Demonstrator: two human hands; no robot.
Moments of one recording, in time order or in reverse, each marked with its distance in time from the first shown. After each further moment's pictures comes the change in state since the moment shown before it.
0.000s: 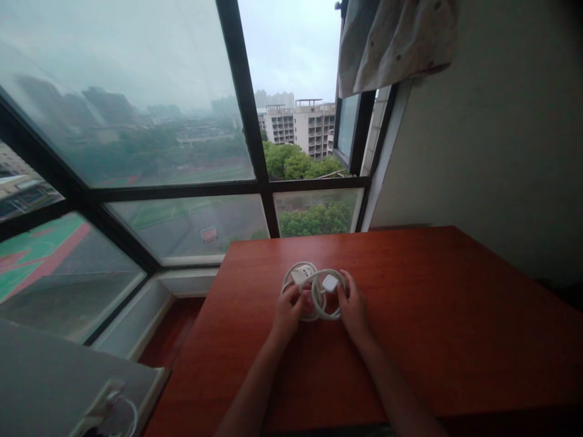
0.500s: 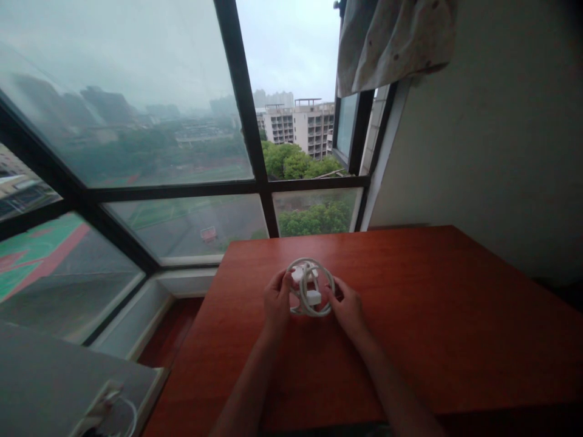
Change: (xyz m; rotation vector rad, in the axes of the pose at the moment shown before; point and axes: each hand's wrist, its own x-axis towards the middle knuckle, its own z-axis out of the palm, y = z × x) left_hand 0.017 0.010 -0.011 -0.093 0.293 0.055; right_hand 0.003 -0.012 -0.002 -0.004 -0.177 -0.003
